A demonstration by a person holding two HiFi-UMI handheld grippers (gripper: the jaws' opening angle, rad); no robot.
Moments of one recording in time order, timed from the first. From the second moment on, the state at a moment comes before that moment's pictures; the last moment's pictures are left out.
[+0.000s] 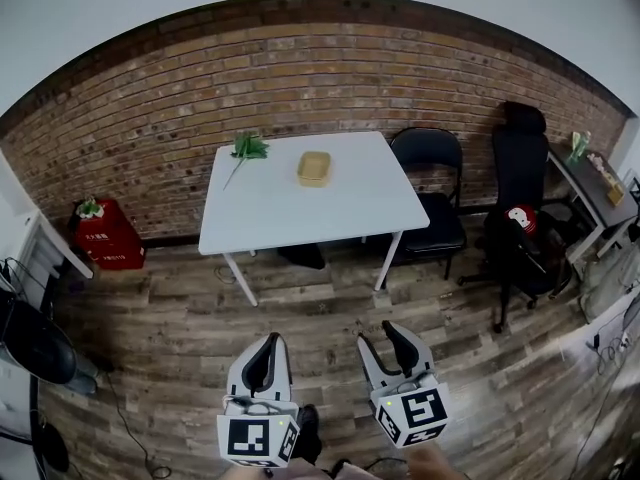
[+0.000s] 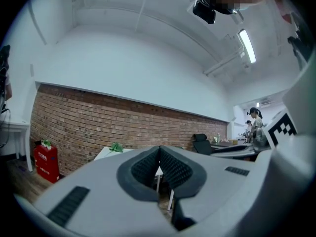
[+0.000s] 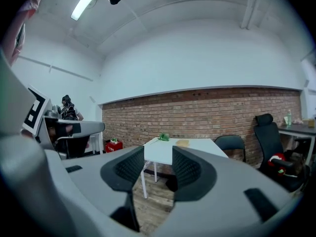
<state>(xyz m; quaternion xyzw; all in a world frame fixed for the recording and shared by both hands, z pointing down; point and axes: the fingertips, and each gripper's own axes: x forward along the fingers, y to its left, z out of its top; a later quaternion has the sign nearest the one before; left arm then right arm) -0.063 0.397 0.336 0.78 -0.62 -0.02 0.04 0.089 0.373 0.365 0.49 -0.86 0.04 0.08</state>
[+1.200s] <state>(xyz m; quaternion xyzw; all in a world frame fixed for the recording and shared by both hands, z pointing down) -0.083 0.155 0.359 0.81 -0.58 0.00 0.05 0.072 0.138 0.371 0.54 -0.84 0.04 0.08</state>
